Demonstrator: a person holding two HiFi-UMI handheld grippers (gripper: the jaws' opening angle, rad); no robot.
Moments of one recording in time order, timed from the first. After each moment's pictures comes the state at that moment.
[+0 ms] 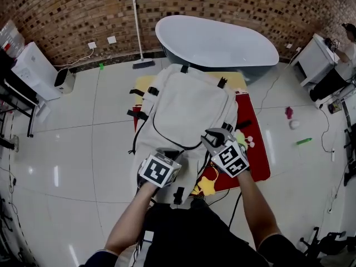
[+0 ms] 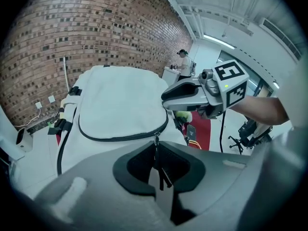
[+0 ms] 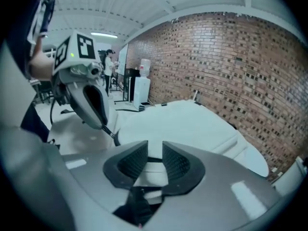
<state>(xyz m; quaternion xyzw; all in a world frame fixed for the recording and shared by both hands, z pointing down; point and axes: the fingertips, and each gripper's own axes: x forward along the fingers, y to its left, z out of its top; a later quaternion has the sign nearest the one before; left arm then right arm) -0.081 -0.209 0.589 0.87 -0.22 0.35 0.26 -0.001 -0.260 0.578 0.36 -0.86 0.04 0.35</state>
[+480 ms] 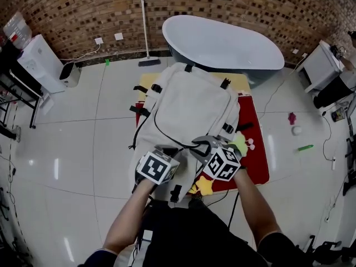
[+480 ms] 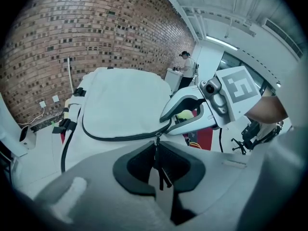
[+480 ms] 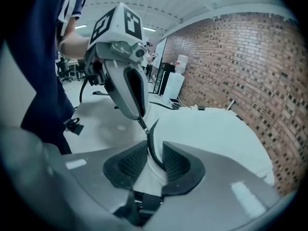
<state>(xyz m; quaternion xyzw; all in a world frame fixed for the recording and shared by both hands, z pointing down) -0.084 -0.211 0.588 0.86 -0.25 0.35 0.27 -0.049 -0.217 0.608 0.17 -0.89 -0.04 0.42</state>
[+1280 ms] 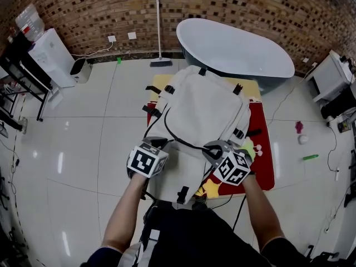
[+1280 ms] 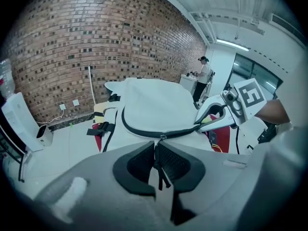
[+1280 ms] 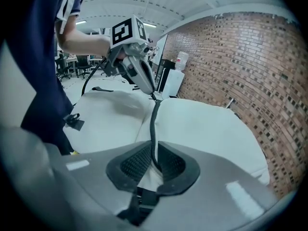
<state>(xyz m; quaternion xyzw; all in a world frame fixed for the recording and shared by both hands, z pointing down) -0.167 -0.255 0.575 0.84 -0.35 0.33 0.24 -0.042 -0.215 0.604 0.18 -0.88 -0.04 0.44</state>
